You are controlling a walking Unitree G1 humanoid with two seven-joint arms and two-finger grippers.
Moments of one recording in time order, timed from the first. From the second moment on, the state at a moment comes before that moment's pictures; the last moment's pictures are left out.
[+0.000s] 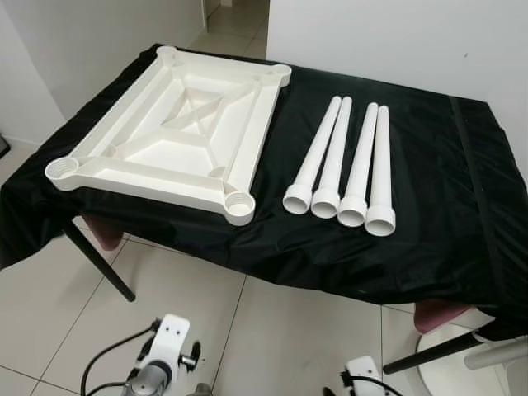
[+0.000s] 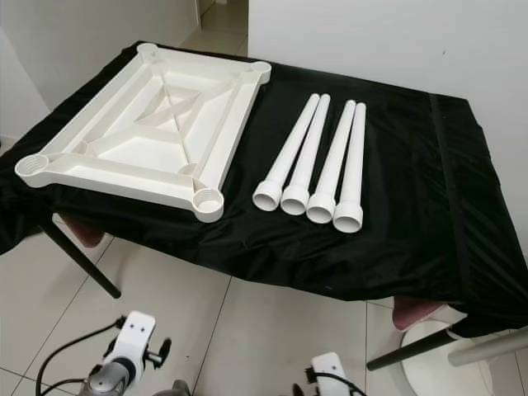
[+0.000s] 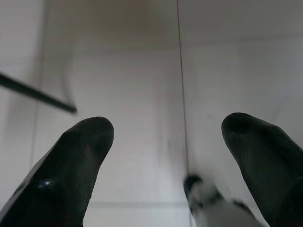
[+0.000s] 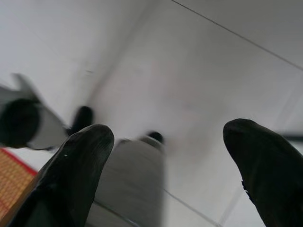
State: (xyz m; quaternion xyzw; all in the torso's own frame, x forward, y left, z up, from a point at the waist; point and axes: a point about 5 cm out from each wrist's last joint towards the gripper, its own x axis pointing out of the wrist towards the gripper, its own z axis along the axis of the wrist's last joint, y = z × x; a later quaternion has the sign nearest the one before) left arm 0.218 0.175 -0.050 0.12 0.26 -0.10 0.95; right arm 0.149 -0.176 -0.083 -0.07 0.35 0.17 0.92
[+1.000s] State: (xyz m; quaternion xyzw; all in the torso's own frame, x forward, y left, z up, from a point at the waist) left arm 0.235 0.149 0.100 0.14 0.02 -0.53 0.84; right arm 0.259 -0.180 0.084 -0.11 0.03 0.55 0.83
